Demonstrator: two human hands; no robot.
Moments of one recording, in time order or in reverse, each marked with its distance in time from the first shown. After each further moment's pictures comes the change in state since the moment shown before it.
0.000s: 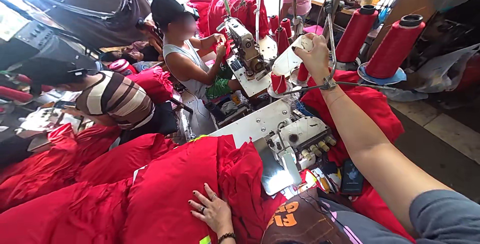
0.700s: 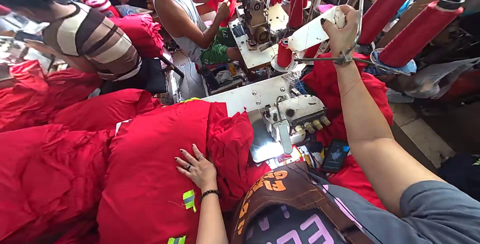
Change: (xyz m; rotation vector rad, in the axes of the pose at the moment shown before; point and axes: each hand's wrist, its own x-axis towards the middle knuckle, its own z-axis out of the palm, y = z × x) left_hand 0.001 -0.004 -0.001 -0.091 -0.019 0.011; right_hand -0.015 0.023 -0.023 -0.002 -0.006 0.011
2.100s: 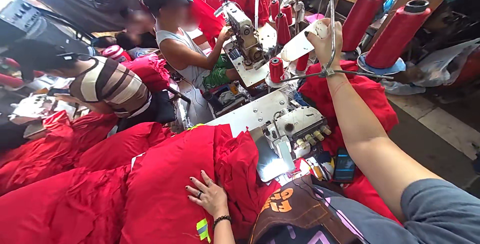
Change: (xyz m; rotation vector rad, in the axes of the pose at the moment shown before) left_hand 0.001 0.004 -0.005 0.051 0.017 0.006; right_hand 0.016 0.000 -0.002 0.010 0.098 0.030
